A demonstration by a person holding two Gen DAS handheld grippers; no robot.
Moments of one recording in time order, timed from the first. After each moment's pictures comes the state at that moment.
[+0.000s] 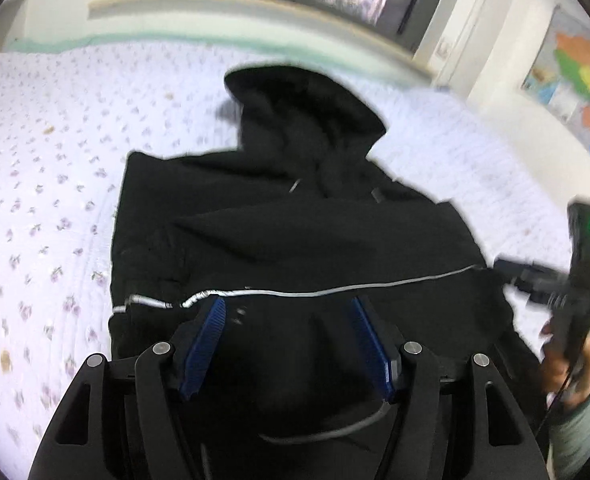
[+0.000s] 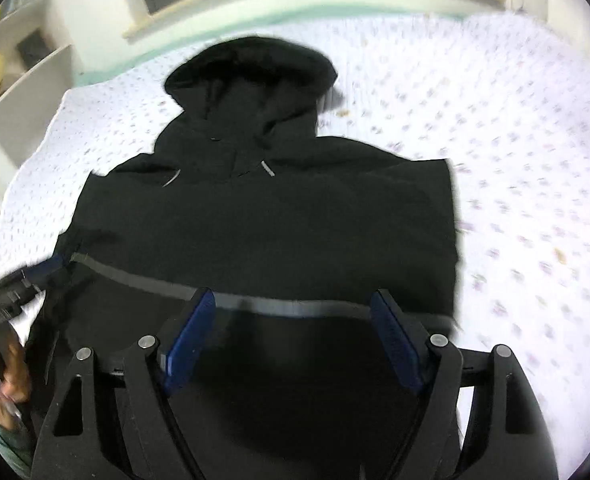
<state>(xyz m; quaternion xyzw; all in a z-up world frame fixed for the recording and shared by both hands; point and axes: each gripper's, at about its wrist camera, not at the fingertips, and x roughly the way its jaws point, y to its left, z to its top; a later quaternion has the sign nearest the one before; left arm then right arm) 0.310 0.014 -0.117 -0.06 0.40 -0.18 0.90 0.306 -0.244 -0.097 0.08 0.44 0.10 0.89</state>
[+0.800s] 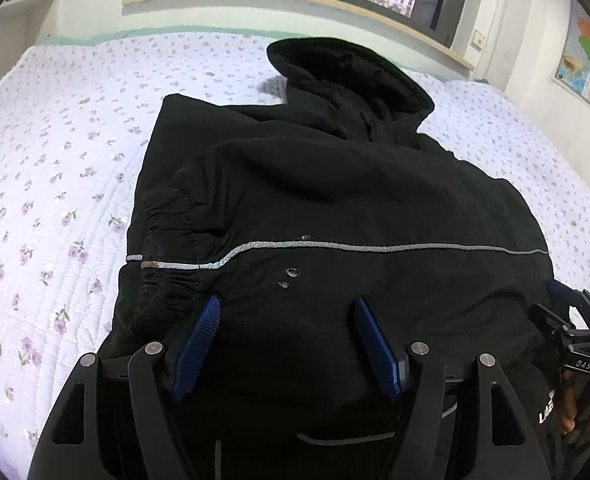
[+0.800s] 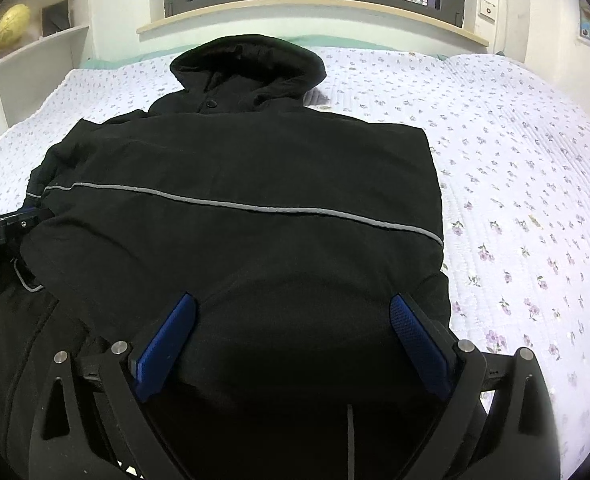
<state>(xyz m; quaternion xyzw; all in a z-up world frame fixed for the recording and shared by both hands) 0.311 0.017 -0.175 -0.03 0.41 -0.10 0.90 0.249 -0.240 -0.172 0.03 0.37 0.07 0.93</state>
